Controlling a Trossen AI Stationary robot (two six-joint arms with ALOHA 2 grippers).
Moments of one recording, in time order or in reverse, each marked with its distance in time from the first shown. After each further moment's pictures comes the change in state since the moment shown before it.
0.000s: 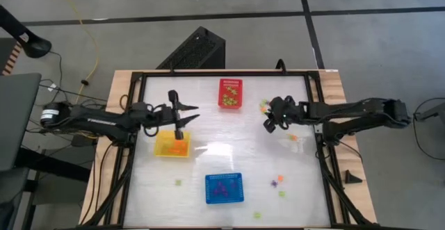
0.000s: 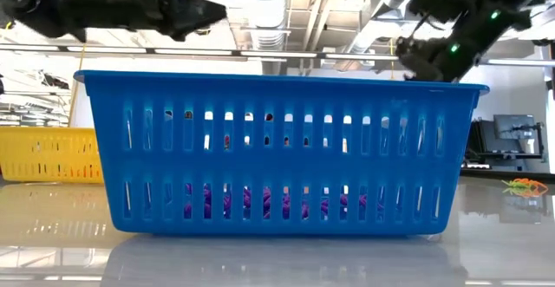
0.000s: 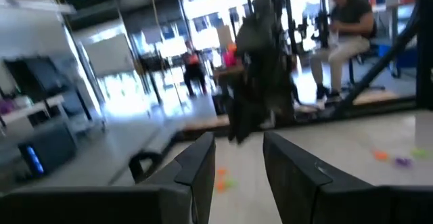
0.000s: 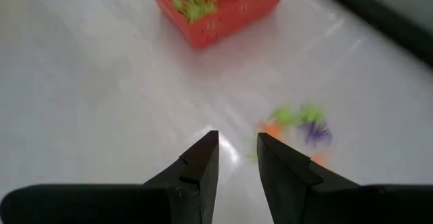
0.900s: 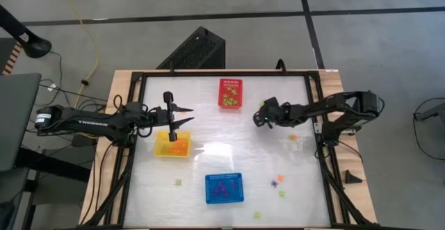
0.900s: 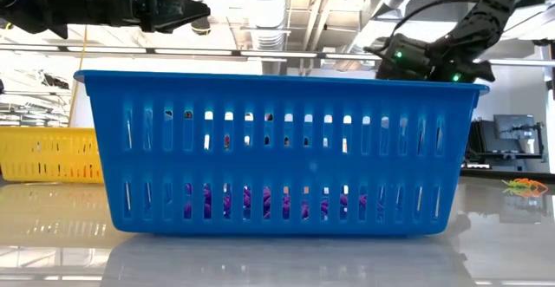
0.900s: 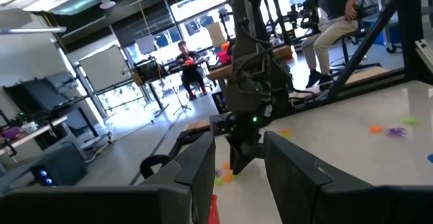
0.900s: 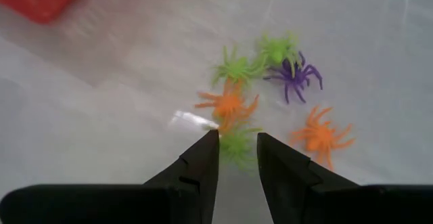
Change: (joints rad) left arm 0.000 -0.204 -0.045 -0.180 0.037 0.119; right arm -0.081 0.446 -0.018 0.199 0.117 0.410
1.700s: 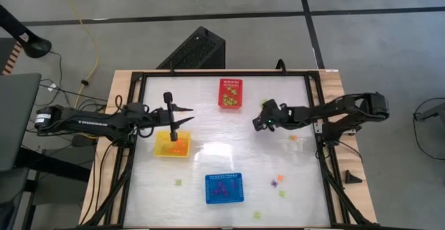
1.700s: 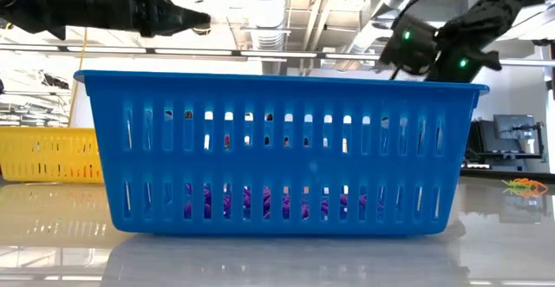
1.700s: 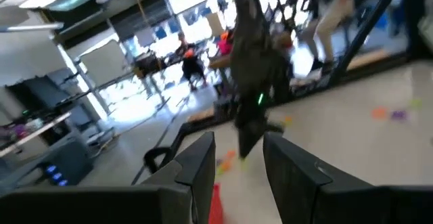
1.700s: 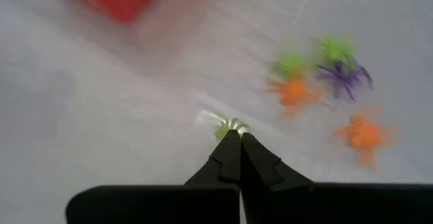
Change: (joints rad) left arm 0.000 -0.002 0.000 -0.046 -0.020 0.041; right arm 0.061 -0.068 -0.002 0.017 -0.057 -0.021
